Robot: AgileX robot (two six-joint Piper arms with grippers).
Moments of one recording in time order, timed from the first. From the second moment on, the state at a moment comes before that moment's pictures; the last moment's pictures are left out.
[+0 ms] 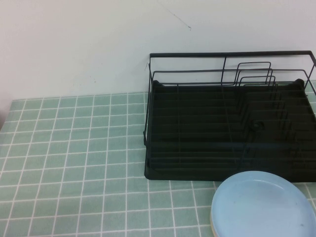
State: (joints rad) right arm -0.02 1.39 -0.73 0.41 0.85 -0.38; left arm 0.08 -0.01 0.01 -0.07 0.37 0.07
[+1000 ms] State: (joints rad) right arm -0.02 0.55 -0.65 0.23 0.83 -0.34; left arm 0.08 -0.01 0.01 -0.07 0.37 0.07
